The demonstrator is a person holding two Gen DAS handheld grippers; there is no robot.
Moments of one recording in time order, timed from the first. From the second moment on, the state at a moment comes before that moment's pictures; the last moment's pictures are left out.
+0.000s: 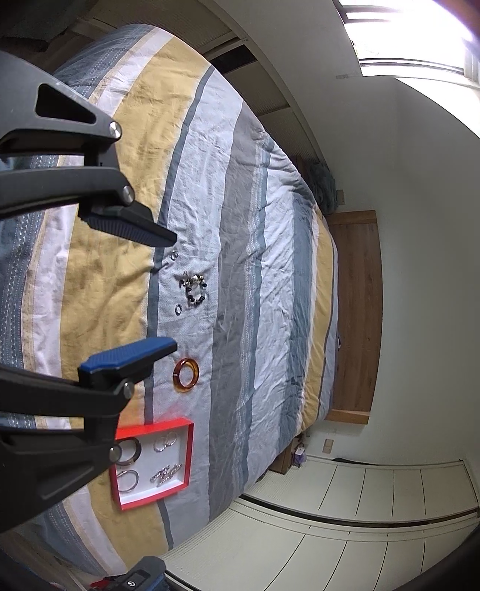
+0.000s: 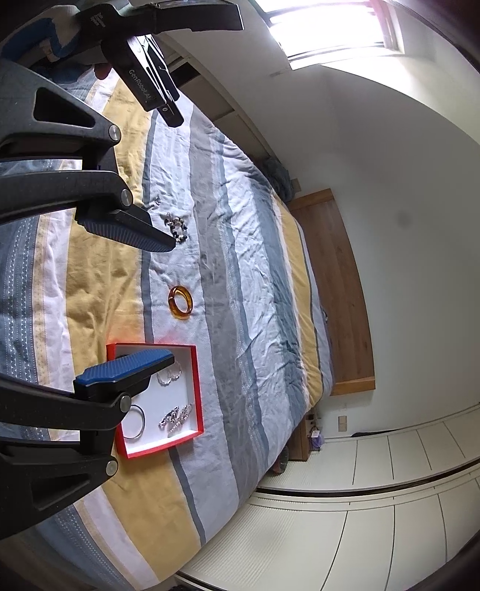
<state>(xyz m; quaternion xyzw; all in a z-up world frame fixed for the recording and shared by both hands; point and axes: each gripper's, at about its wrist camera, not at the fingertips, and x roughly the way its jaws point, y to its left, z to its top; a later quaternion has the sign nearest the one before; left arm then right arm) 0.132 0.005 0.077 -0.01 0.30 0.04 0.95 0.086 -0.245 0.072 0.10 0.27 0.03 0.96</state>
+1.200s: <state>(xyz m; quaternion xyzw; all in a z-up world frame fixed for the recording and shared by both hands) 0.322 0.112 -0.119 -0.04 0.41 0.05 0.91 0.340 -0.129 -0.092 -0.01 0.41 0.20 0.89</state>
